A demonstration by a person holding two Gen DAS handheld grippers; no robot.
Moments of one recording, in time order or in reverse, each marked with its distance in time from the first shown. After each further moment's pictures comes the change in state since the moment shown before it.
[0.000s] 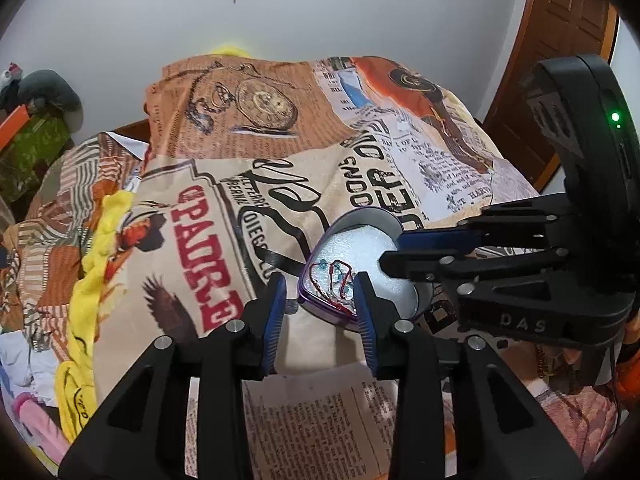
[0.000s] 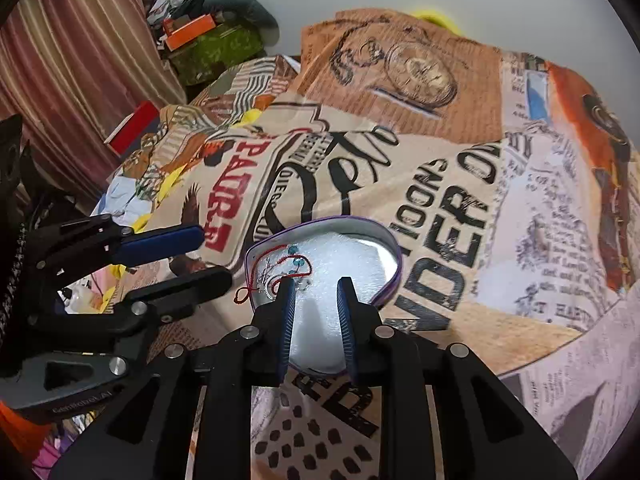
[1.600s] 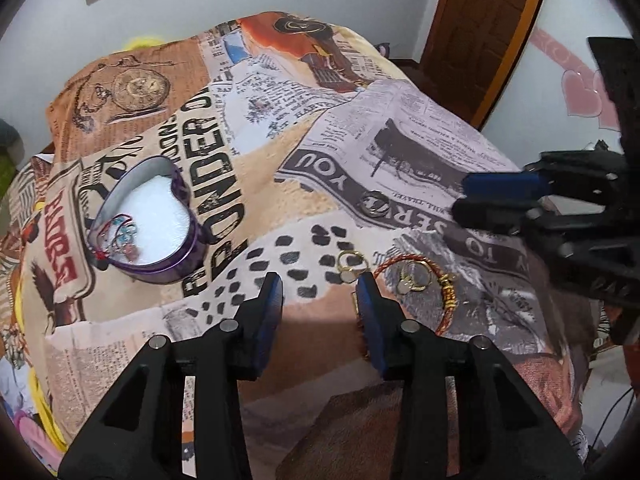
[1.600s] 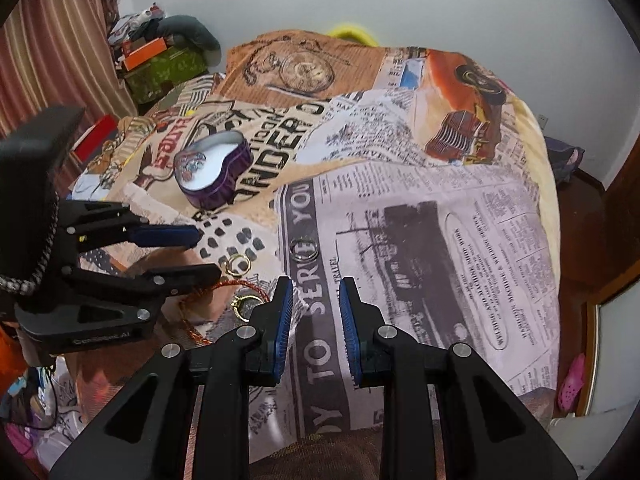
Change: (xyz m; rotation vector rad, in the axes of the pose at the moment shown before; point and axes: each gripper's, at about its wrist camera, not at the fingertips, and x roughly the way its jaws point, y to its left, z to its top) left arm 0.014 -0.155 -0.039 0.193 0.153 -0.148; right arm -0.112 -0.067 -0.133 0.073 -0.060 -0.186
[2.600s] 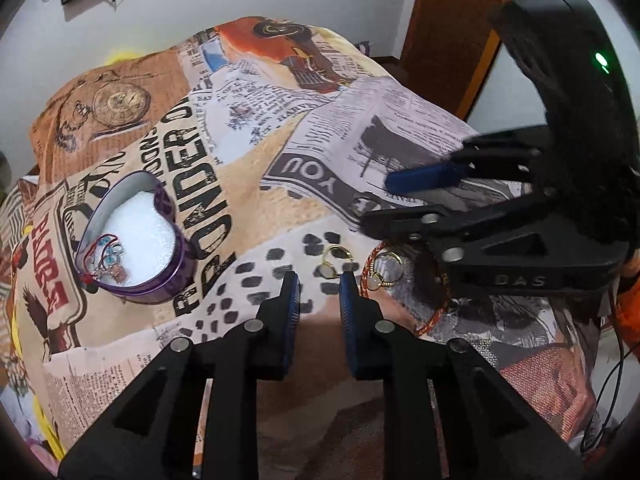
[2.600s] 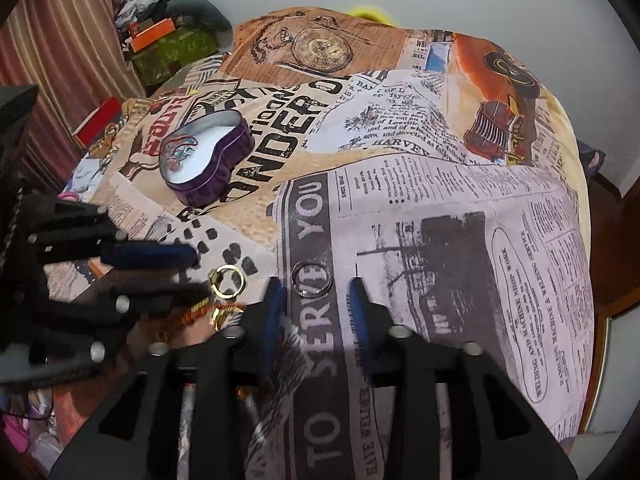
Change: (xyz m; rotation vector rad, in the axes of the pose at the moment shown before) left arm 0.008 -0.002 0.000 0.080 -0.015 -0.026; right arm 0.046 0.001 0.019 -0.038 0.046 0.036
